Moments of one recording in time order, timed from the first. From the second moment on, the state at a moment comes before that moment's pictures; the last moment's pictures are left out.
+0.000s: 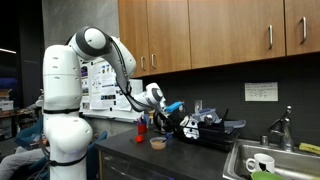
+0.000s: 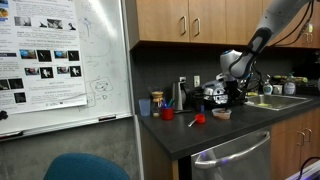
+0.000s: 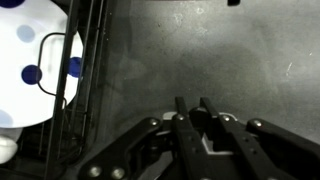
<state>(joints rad) -0.09 -0.01 -0.09 -2.38 -0.65 2.53 -1.24</state>
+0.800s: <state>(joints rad) -0.08 -0.02 -0.07 -2.38 -0.95 2.49 -1.00</state>
